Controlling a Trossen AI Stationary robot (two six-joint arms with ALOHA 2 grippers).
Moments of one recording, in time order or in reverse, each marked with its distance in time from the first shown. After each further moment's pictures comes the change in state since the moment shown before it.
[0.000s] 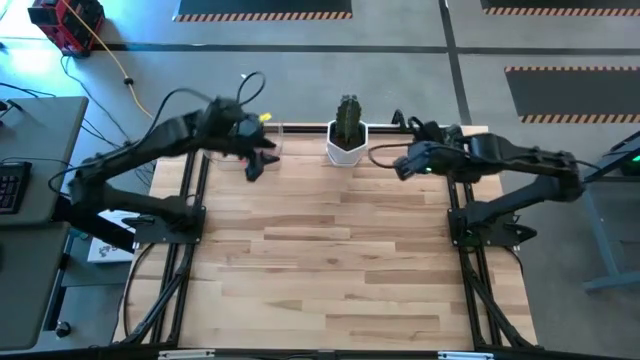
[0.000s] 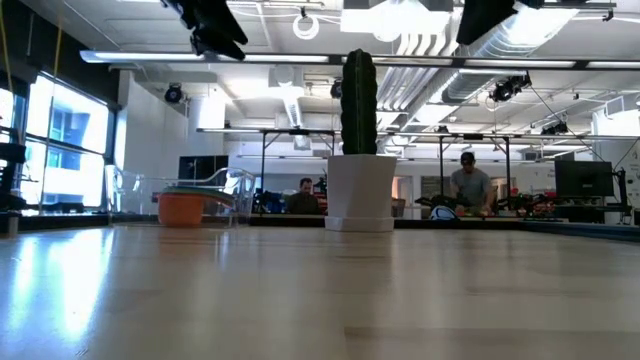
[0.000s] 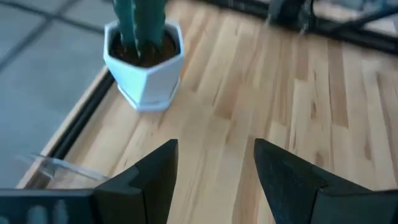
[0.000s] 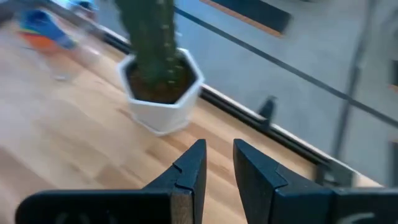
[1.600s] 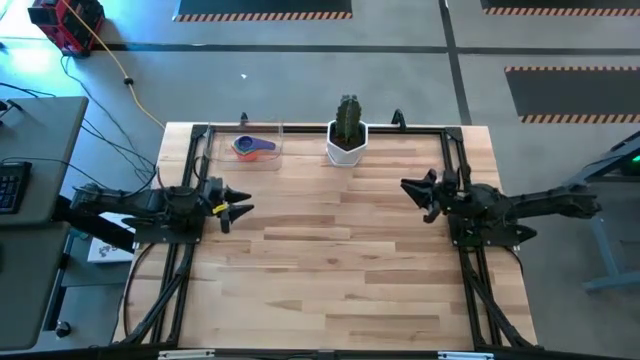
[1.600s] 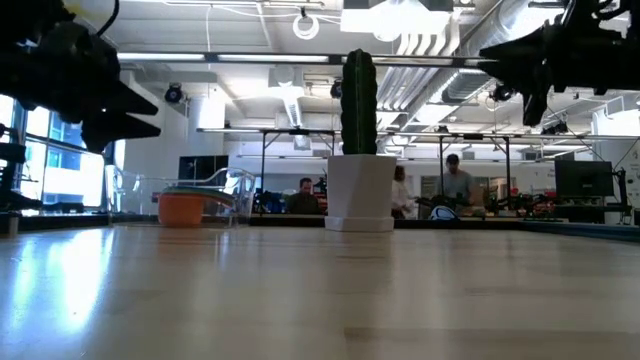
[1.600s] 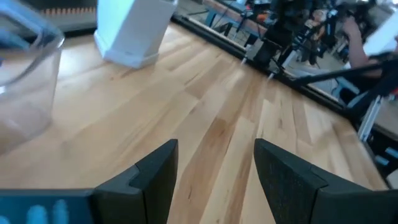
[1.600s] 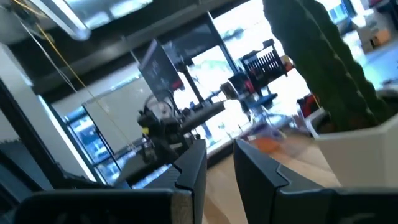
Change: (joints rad) left arm -0.584 -1.059 -1.152 0.522 -0.534 -0.565; right arm 0.084 -0.865 -1.462 1.907 -0.405 -0.302
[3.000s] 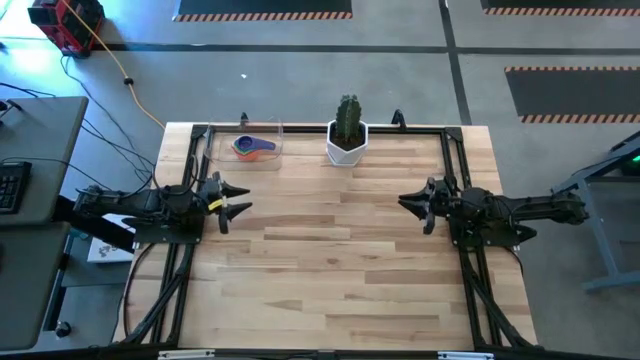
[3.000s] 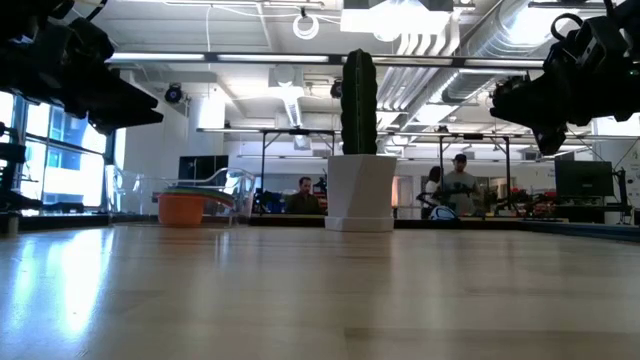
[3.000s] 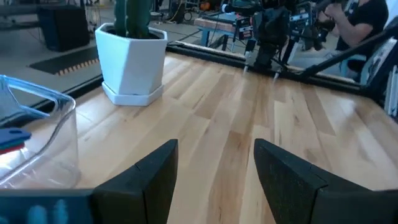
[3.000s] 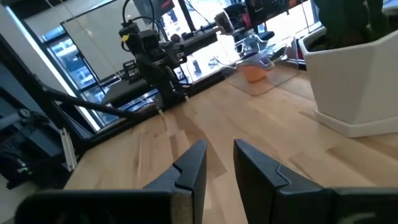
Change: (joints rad) left arm 0.002 -0.056 -0.002 0.023 -0.026 0.302; right arm 0.000 -0.246 -0.003 -0.533 -0.106 -0.019
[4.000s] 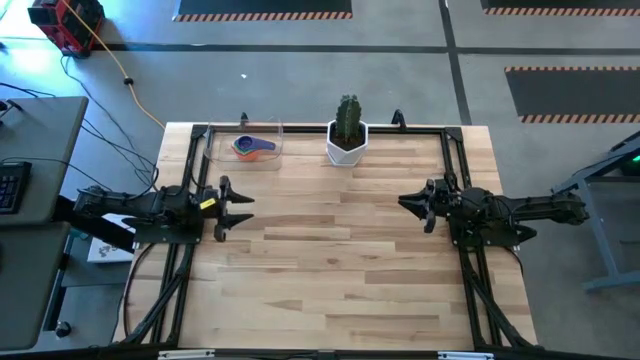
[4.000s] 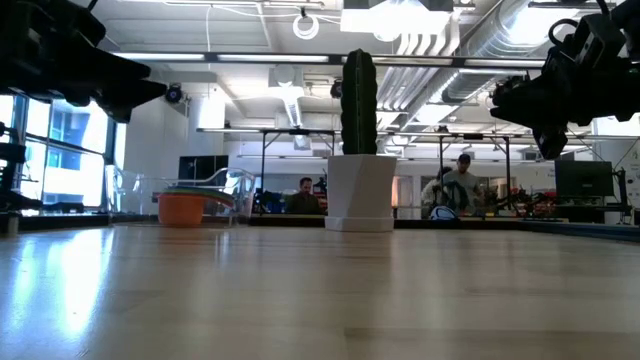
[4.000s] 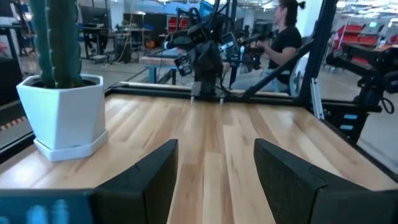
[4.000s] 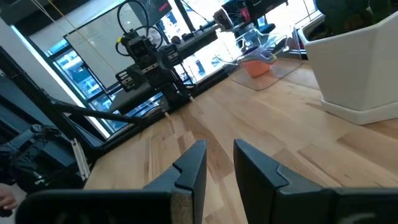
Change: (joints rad) left arm 0.000 0.000 -0.084 0.269 0.220 0.154; right arm 0.000 0.001 -0.001 0.000 -0.009 0.104
